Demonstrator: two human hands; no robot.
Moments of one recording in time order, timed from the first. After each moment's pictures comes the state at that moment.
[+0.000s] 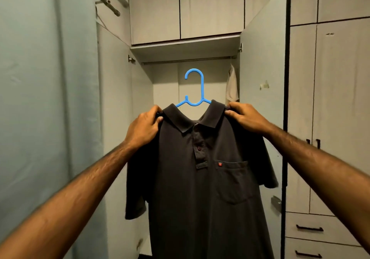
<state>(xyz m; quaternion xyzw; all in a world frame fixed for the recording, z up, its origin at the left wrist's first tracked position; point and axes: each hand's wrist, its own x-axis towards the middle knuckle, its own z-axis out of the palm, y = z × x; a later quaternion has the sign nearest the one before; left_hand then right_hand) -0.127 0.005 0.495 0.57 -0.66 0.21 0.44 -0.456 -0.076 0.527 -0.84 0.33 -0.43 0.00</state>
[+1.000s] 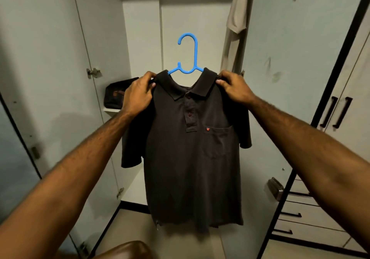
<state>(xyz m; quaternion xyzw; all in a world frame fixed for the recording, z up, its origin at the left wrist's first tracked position) -0.147 -0.389 0.377 0.58 -0.66 0.16 0.45 -0.465 -0.463 0.413 -0.82 0.40 -0.41 0.05</state>
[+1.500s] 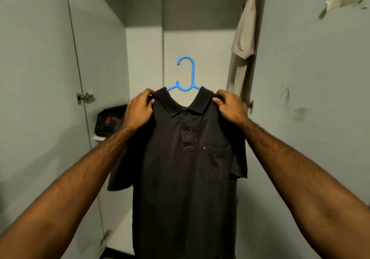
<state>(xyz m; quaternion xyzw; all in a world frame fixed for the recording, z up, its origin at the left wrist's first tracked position) -0.136 -0.533 0.390 0.60 -0.63 0.12 0.48 -0.437 -0.600 0.416 -0.78 0.46 -0.42 0.00</state>
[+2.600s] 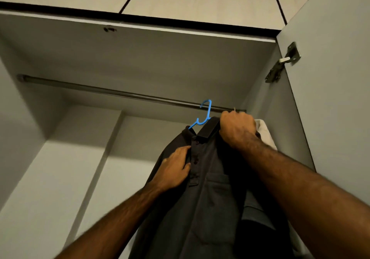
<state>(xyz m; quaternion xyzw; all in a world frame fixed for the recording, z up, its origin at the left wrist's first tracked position) -0.225 -1.106 0.724 0.38 -0.73 0.24 0.51 -0.404 -0.998 0.825 -0.54 0.55 -0.36 -0.53</state>
